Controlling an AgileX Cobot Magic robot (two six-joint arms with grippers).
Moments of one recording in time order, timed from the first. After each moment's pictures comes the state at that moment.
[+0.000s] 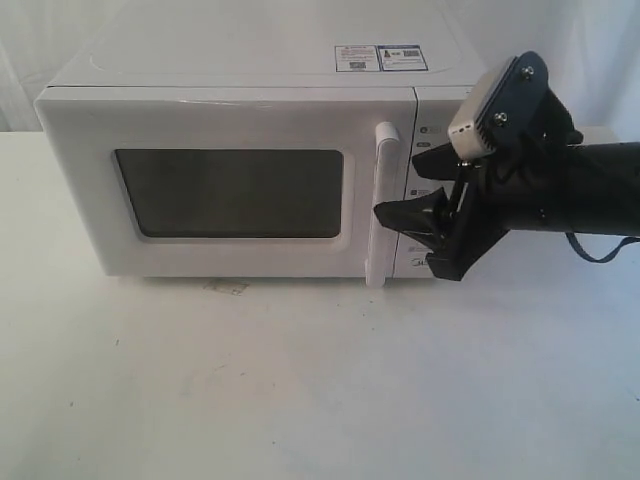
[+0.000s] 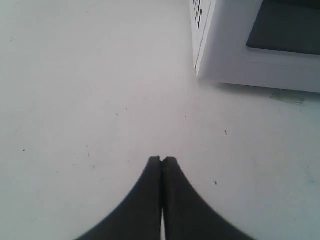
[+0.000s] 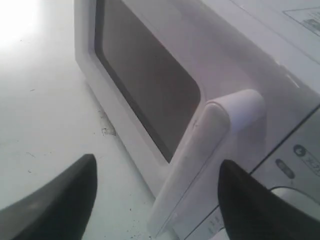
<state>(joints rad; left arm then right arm) -0.03 0.00 0.02 -0.11 0.42 -0.02 0.10 1.38 -0.76 1.58 0.64 -2.12</state>
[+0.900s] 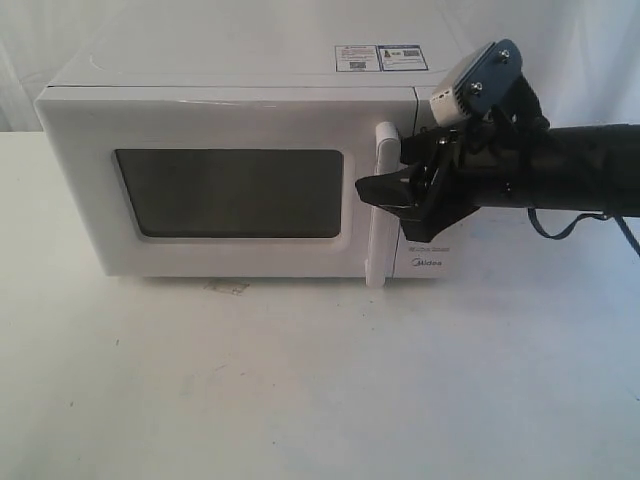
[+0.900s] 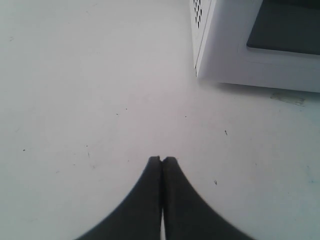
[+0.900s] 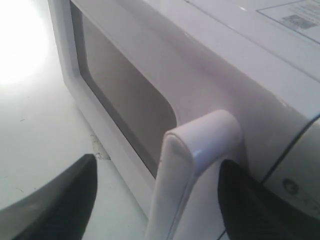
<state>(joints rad) -0.03 0.00 0.02 -0.11 0.42 -0.02 0.10 1.53 -0.86 1.68 0.67 -2.12</state>
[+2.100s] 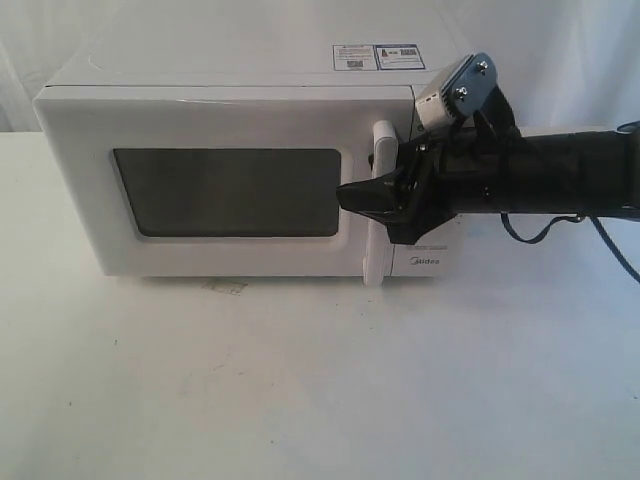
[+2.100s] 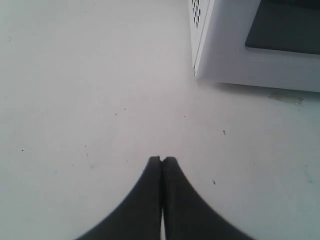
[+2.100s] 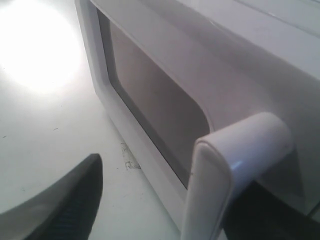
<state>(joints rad) -0.03 0.00 0.02 -0.11 0.42 -0.02 0.10 1.63 -0.91 1.69 0.78 -2.09</state>
